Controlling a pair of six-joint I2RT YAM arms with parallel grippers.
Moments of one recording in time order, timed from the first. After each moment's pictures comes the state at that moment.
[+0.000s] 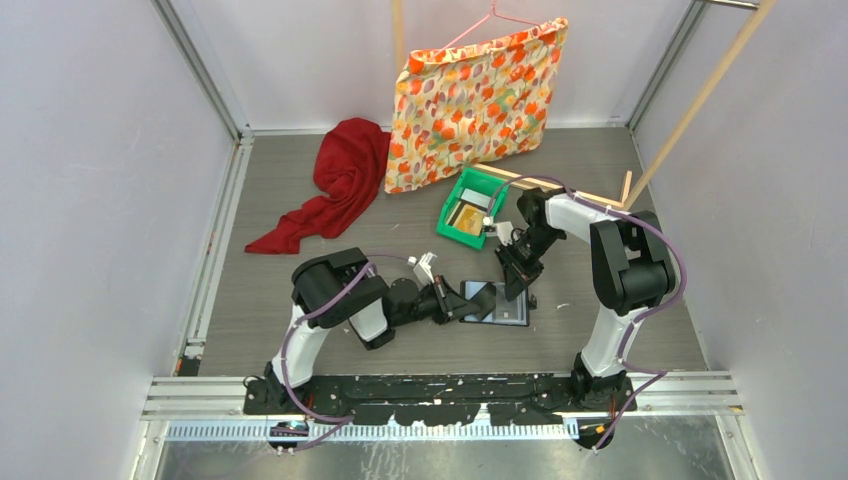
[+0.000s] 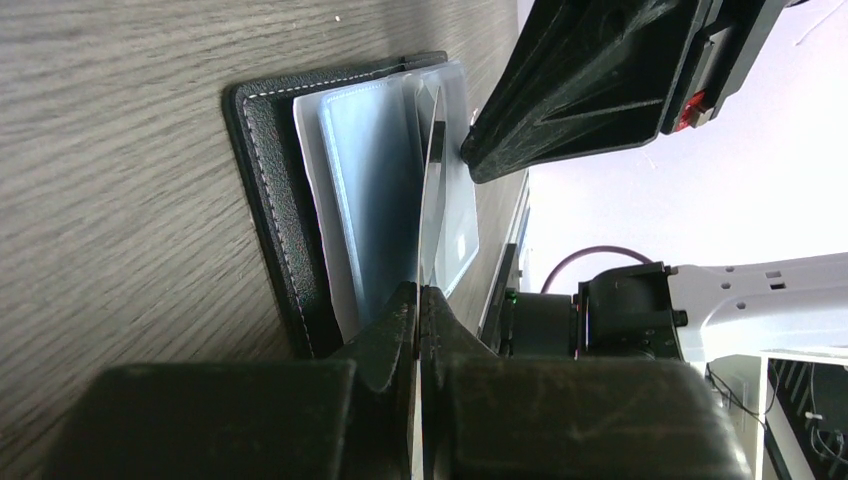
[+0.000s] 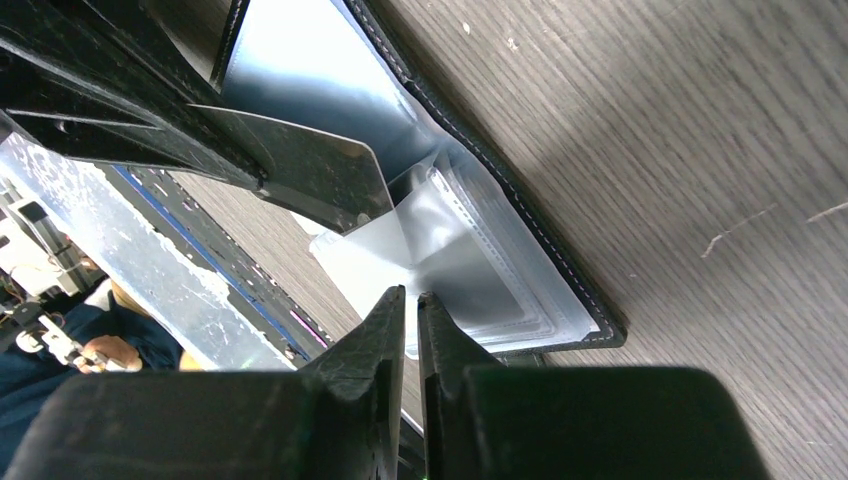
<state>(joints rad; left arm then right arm) -0.95 2.11 0.51 1.40 0.23 -1.26 0.25 1.84 1.14 -1.03 -0.55 -0.43</state>
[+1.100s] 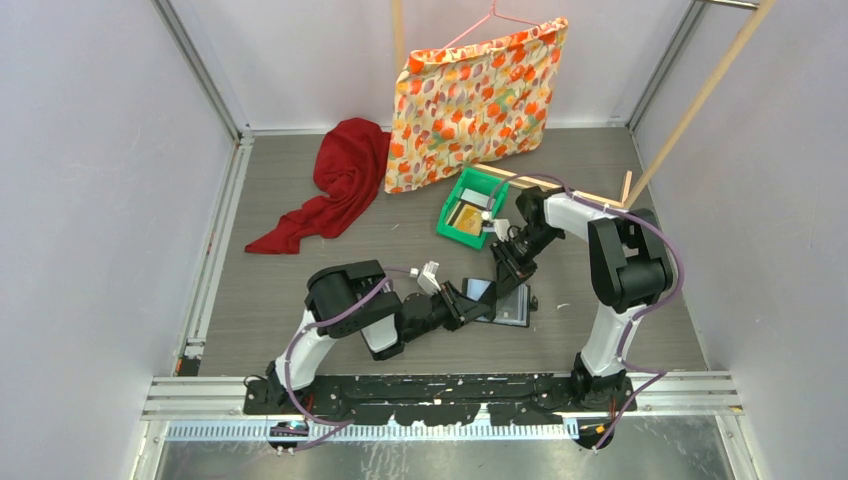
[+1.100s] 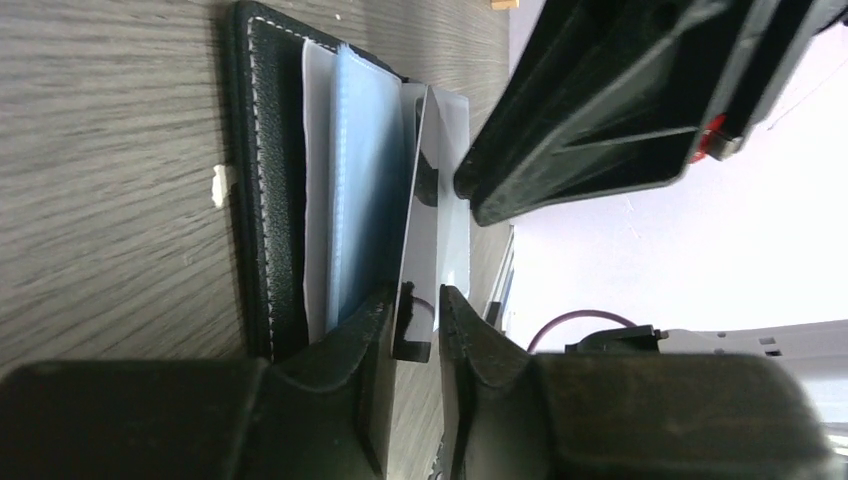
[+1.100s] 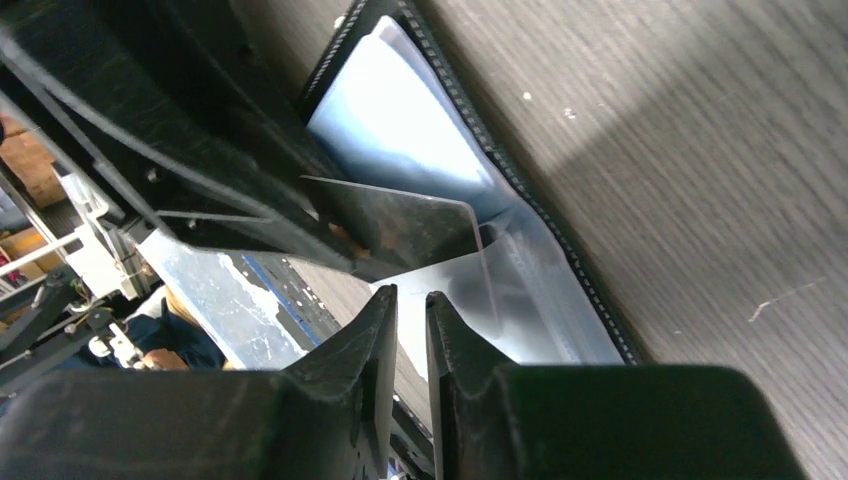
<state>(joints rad) -1.08 2.15 0.54 1.43 -0.06 -1.37 0.25 1.85 1.16 -1.00 -0.69 -0.39</state>
